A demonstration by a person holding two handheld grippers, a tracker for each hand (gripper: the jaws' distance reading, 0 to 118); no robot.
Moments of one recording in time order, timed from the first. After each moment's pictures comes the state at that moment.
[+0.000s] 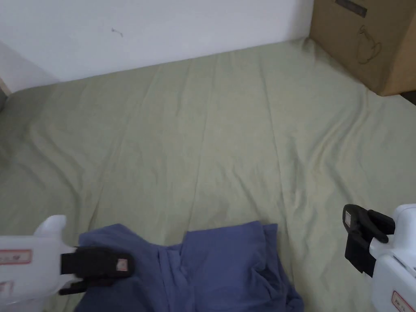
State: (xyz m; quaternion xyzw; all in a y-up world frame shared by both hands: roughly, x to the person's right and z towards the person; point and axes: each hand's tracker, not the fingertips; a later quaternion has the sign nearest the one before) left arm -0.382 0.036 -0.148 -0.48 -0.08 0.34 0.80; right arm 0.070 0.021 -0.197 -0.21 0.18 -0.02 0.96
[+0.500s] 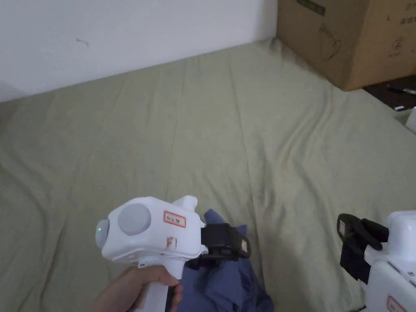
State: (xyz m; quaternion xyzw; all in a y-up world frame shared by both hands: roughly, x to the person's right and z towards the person) left arm -0.208 -0.022 -0.294 -0.56 -0.16 0.27 0.77; right arm 0.118 0.010 -0.197 -0.24 0.14 -0.05 0.96
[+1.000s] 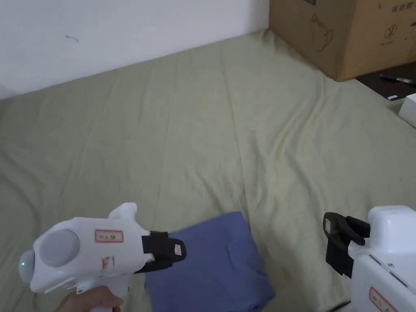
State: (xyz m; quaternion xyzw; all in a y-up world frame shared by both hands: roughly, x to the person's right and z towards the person) left arm -0.264 -0.019 -0.226 -0.51 -0.07 0.30 0.80; right arm 0.116 -0.004 -0.202 -0.26 0.15 -0.06 0.95
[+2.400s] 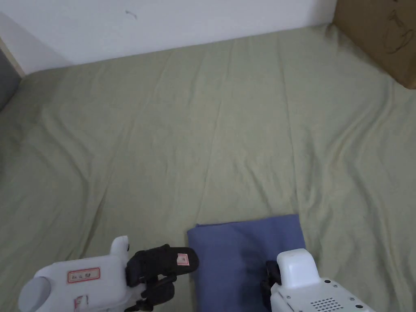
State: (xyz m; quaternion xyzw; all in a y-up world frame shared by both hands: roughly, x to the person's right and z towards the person) left arm -0.360 -0.087 -0.152 -0.42 -0.17 0.55 0.70; right arm -0.033 -0.104 -0.209 -0.37 0.27 0.04 0.89
